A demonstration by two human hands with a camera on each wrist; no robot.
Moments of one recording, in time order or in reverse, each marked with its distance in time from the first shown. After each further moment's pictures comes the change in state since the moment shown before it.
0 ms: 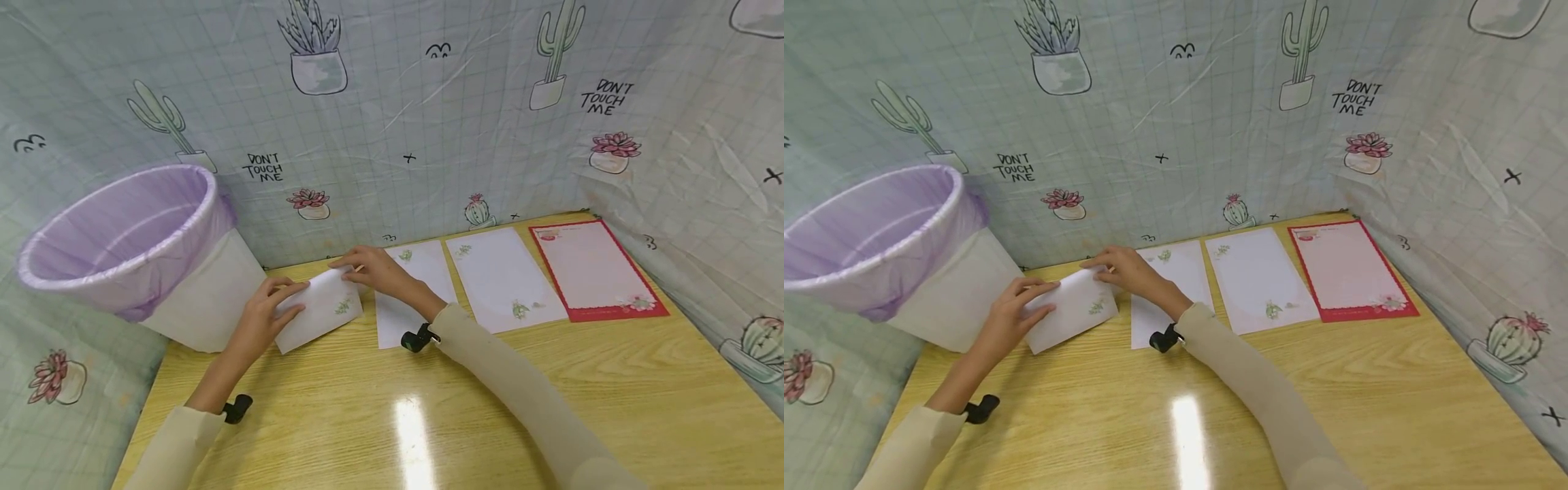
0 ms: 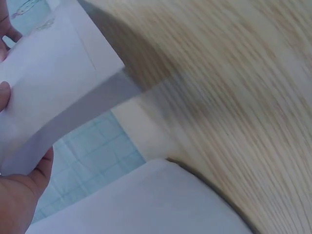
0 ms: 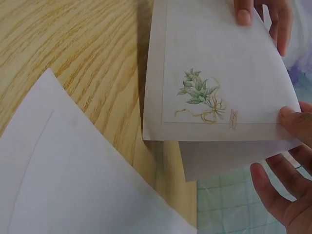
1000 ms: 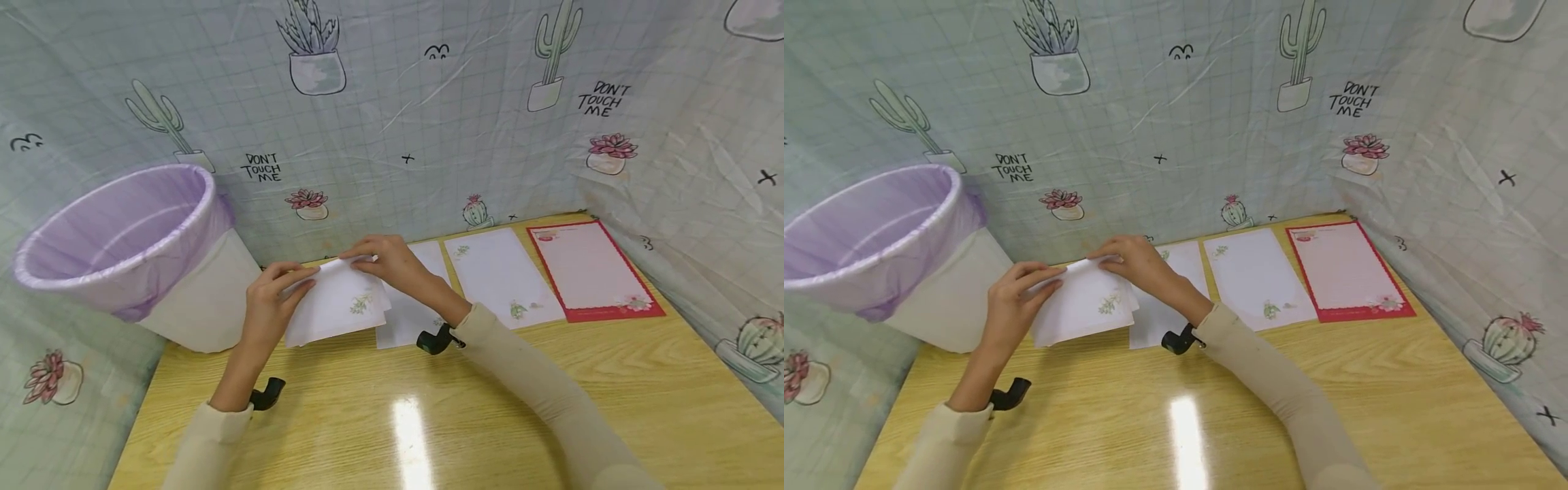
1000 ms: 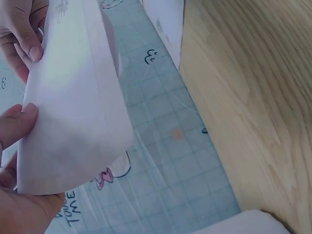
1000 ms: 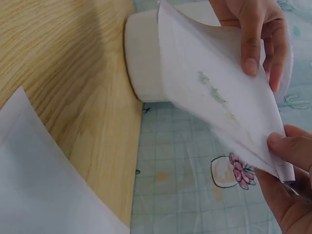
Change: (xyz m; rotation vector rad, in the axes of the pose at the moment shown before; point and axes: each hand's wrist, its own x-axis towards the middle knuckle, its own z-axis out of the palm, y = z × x) left_hand 0.037 0.056 -0.004 -0.102 0.252 -0.040; right_hand -0.025 -0.047 -0.051 -0.049 0.156 -0.062
